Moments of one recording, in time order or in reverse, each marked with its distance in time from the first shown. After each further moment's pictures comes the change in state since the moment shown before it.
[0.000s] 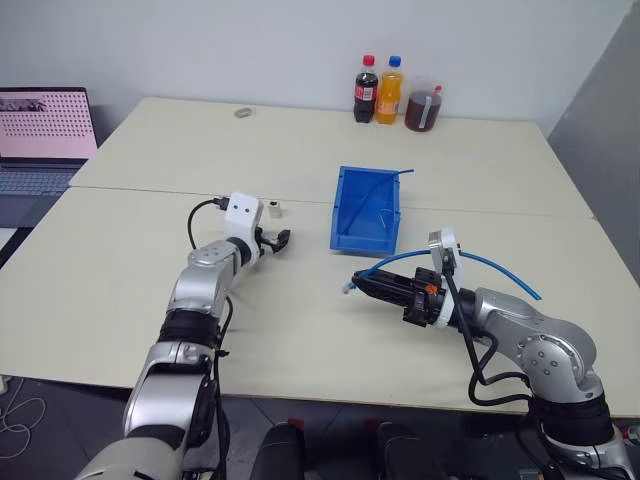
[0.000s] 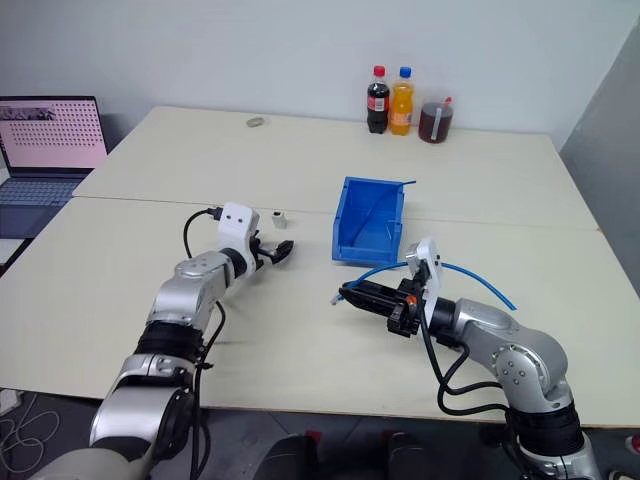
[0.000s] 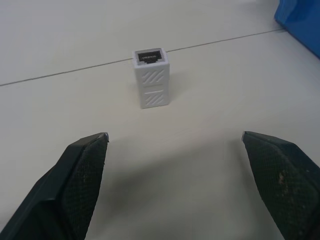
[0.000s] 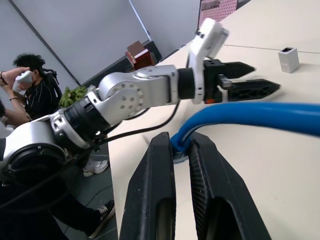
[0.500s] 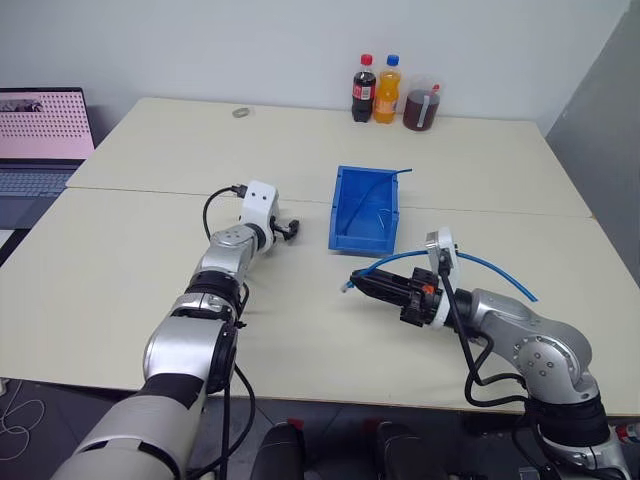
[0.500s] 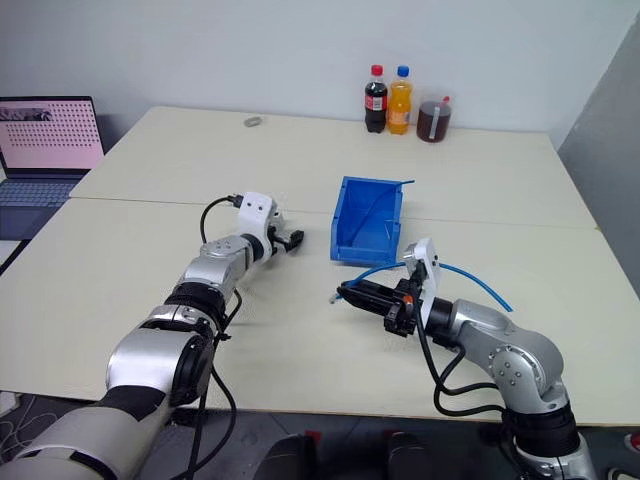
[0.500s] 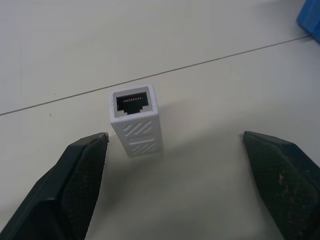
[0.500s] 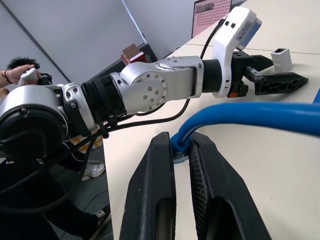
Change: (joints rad) left arm -0.270 -0.043 -0.001 0.530 0.071 -0.253 0.055; right arm 0.005 0.009 0.011 -0.001 -0.008 -0.004 -0.024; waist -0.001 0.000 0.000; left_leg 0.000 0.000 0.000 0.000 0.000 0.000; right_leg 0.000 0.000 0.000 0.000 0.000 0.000
